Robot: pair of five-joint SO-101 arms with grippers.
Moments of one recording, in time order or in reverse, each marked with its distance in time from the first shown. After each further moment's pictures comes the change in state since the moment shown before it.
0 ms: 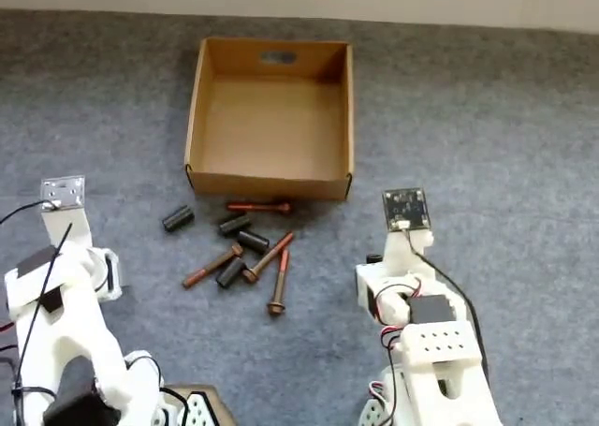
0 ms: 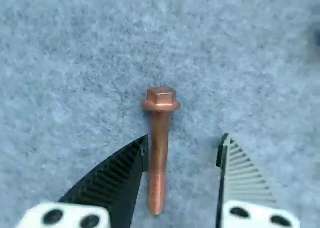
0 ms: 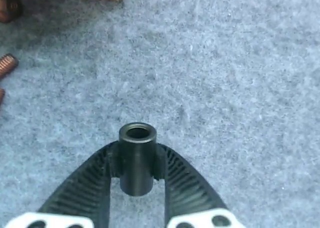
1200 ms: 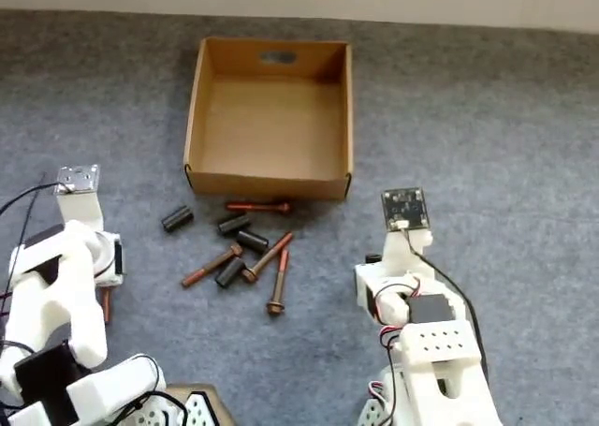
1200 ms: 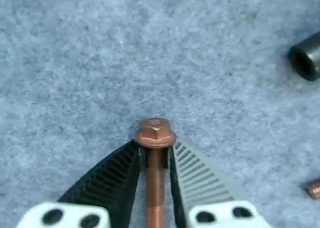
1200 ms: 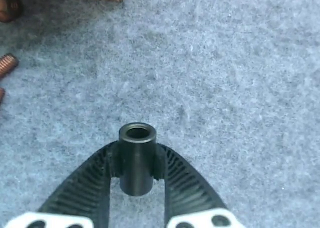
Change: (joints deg) left arm 1.5 20.2 -9.5 -3.3 0.2; right arm 0.0 0.0 0.0 0.0 0.0
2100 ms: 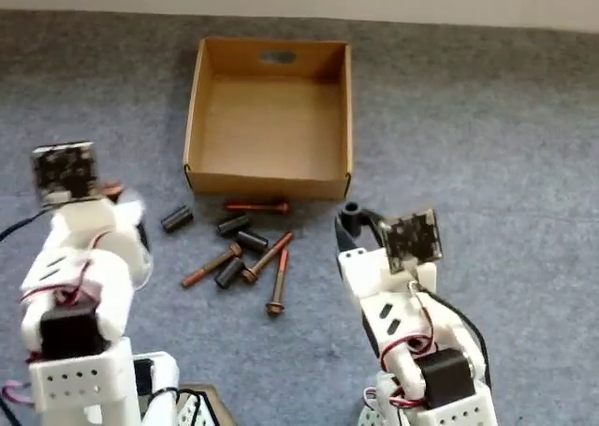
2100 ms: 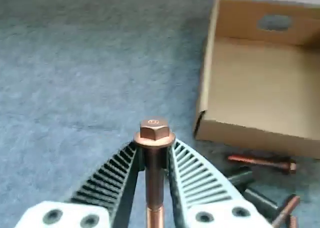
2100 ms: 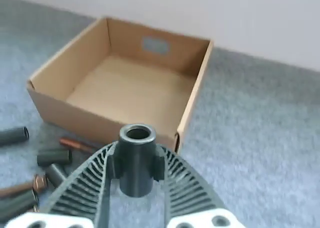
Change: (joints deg) left arm 27.3 -64.0 -2.0 16.2 21.5; right arm -11.2 -39.5 -4.6 2.6 2.8
